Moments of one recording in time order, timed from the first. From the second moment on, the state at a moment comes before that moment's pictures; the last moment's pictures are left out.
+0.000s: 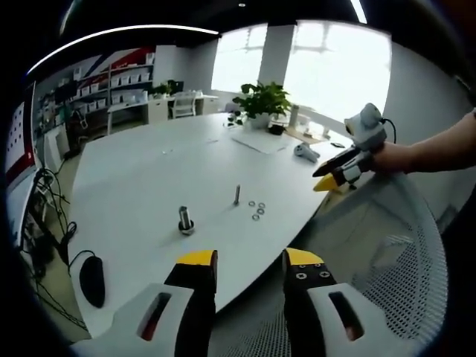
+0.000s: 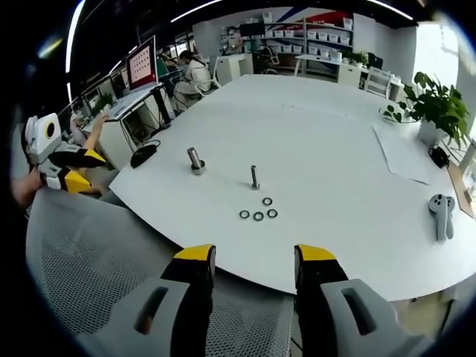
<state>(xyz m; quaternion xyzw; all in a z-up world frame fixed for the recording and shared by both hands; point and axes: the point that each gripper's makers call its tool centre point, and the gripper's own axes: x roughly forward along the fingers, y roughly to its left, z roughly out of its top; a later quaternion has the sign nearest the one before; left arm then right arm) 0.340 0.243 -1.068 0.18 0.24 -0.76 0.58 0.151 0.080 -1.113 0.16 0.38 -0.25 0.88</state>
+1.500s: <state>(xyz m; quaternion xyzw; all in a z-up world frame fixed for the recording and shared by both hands) 0.343 0.243 -1.070 0.19 0.24 -0.75 0.58 0.184 0.068 -1.160 0.15 0.49 -0.17 0.84</state>
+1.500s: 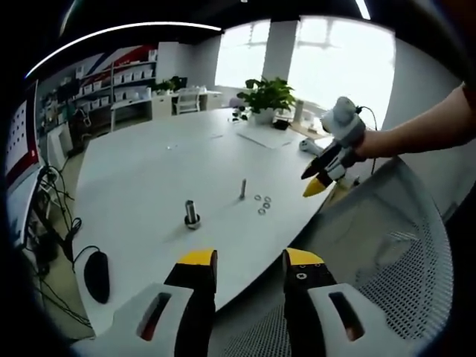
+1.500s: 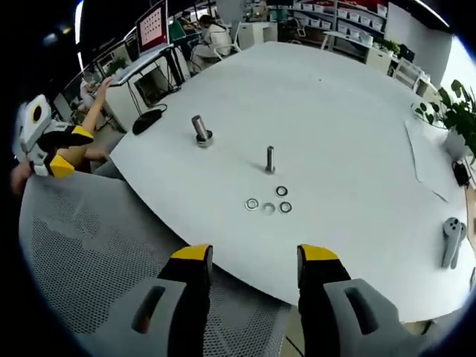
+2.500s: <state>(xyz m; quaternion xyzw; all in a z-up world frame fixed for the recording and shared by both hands) 0.346 0.246 -1.081 0.20 0.26 -0.74 0.58 0.216 0.037 -1.215 0.11 0.52 -0.15 0.83</state>
